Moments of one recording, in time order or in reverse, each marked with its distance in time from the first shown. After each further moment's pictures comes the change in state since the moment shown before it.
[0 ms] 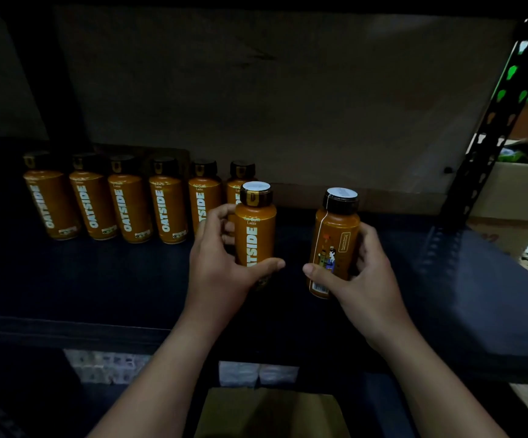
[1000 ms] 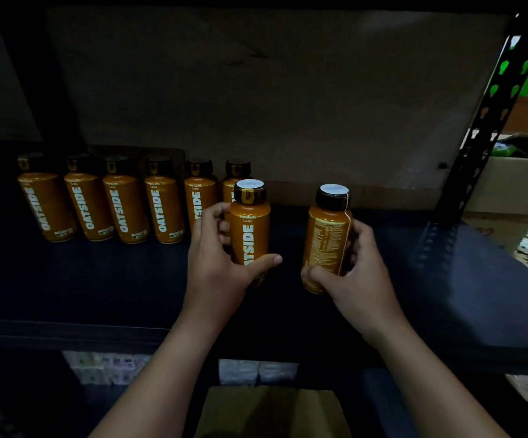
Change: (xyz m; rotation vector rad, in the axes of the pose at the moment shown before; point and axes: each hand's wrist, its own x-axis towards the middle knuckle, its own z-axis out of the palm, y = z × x) left_hand -0.001 0.001 0.002 0.031 0.022 0.049; right_hand -0.001 -0.006 0.000 -0.119 0.001 0.104
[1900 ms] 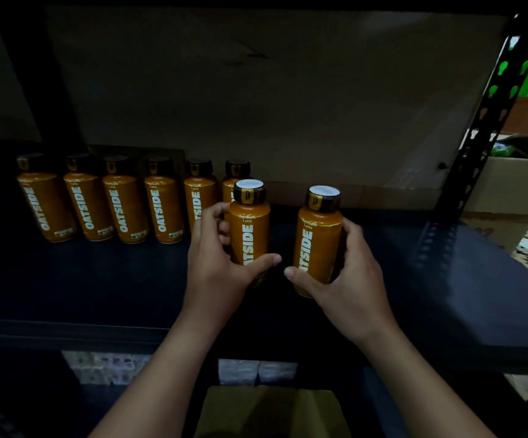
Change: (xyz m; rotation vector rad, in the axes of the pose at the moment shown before) left_hand 0.000 -0.002 0.001 -0.002 0.002 -0.002; right_hand -0.008 -0.002 0.009 -0.083 0.011 -0.137
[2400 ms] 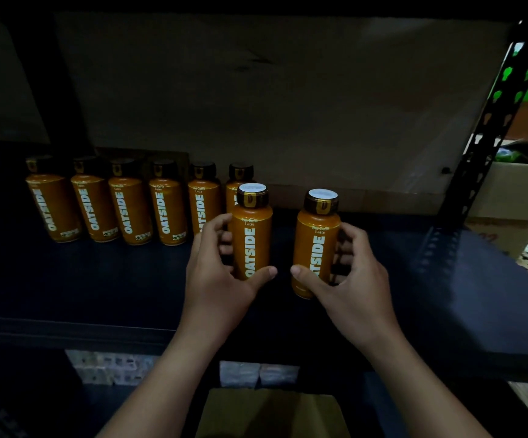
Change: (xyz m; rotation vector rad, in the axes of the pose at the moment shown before) left_hand -0.013 0.001 -0.003 0.011 0.011 -0.099; right_hand 0.000 0.001 -0.001 0.028 0.043 0.006
